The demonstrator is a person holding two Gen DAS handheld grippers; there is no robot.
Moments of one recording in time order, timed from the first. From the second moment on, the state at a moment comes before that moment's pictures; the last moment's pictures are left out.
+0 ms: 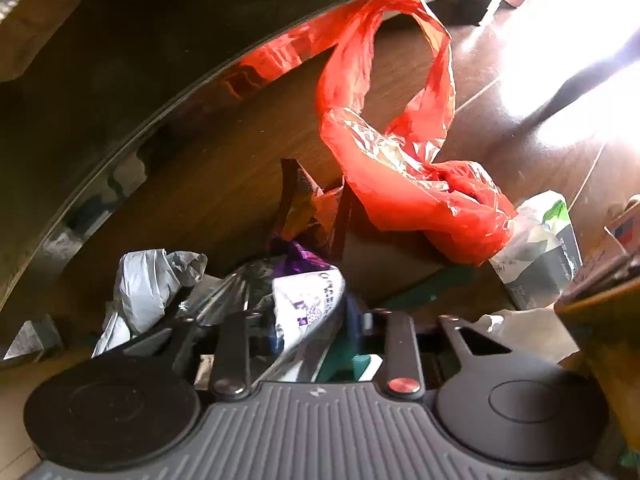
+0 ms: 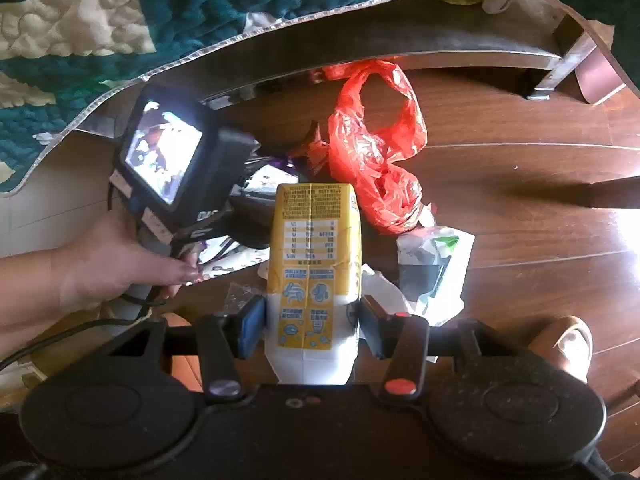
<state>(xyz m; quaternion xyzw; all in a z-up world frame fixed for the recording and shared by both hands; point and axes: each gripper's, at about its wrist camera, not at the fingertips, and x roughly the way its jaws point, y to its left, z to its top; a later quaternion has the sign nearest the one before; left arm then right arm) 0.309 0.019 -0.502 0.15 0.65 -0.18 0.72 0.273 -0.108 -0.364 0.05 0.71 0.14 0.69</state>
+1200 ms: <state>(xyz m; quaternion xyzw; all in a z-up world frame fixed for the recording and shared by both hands) 0.215 0.010 -0.124 0.02 0.52 -0.13 0.84 0.192 -0.143 -0.112 0.03 0.53 0.21 0.82</state>
